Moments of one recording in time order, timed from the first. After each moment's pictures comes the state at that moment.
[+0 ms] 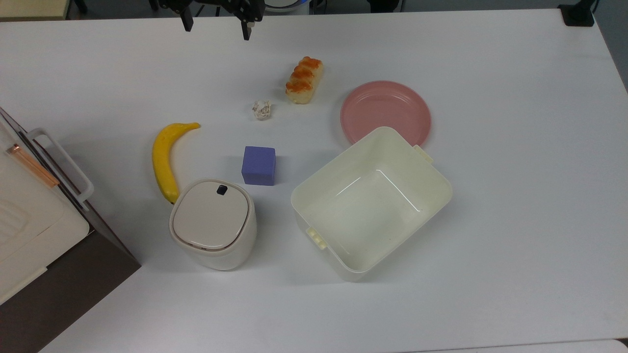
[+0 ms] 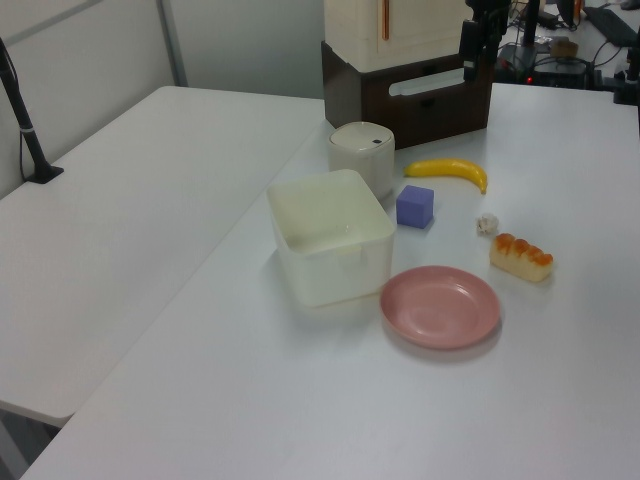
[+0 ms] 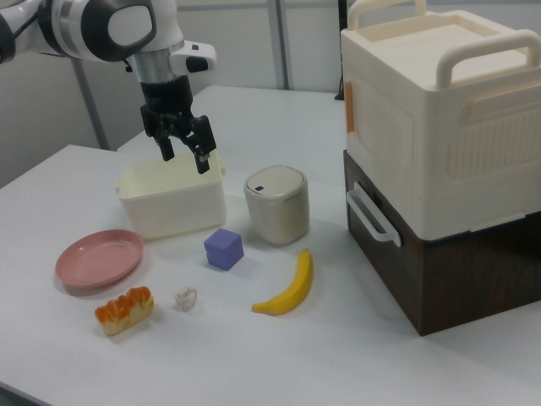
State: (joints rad) arm 0.00 0.01 -0.09 -1.63 0.00 1.67 0.08
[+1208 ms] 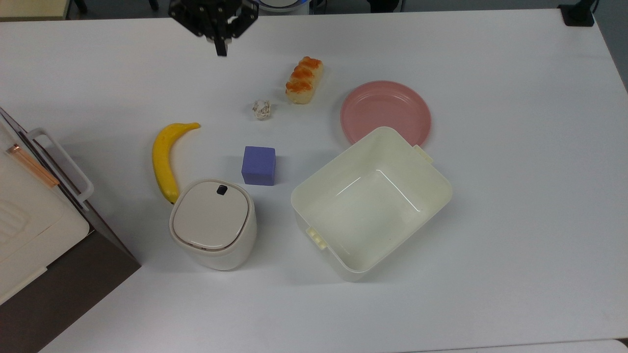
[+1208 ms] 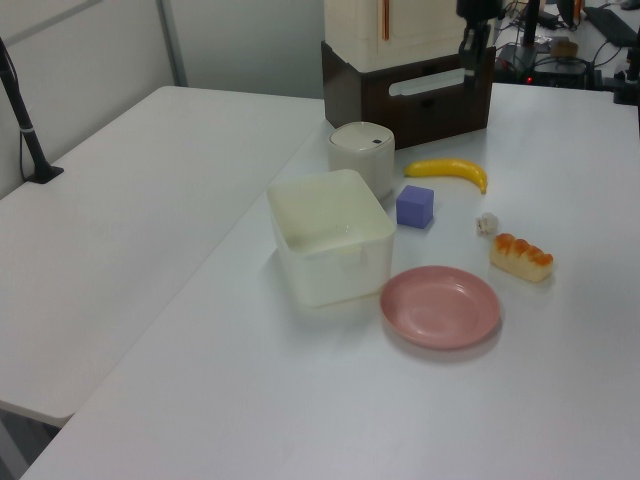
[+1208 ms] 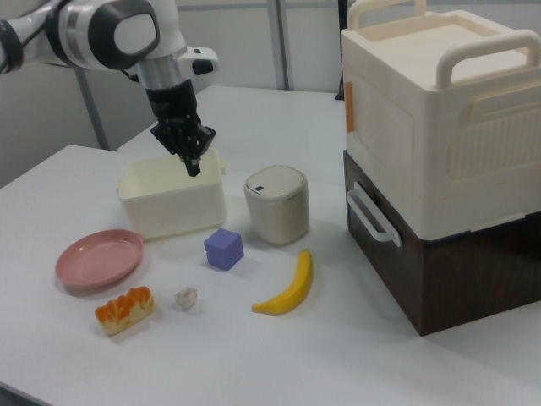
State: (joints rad) arm 0.02 0.05 -0.09 -1.63 -0.04 1.74 -0.06
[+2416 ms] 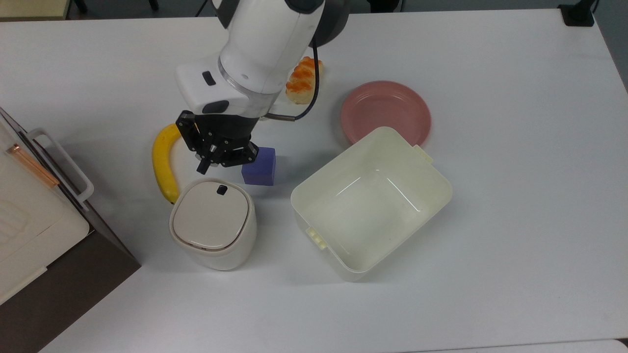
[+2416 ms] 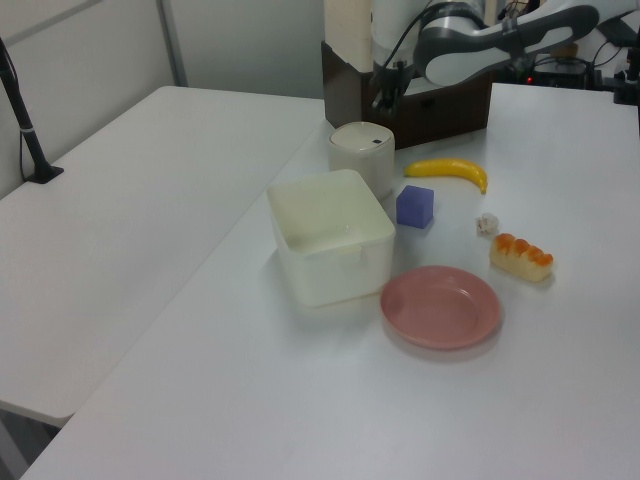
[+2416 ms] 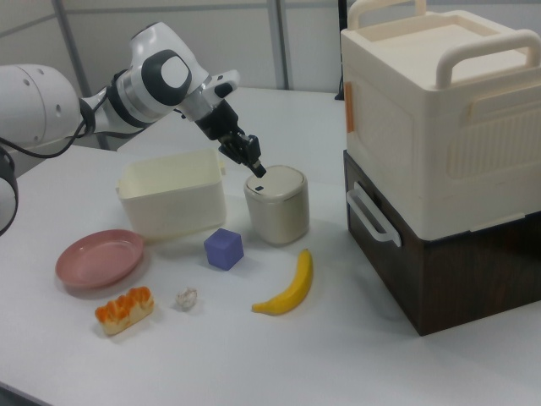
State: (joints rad) arm 0.09 0.46 -0.06 -1.39 -0.51 2.02 0.49
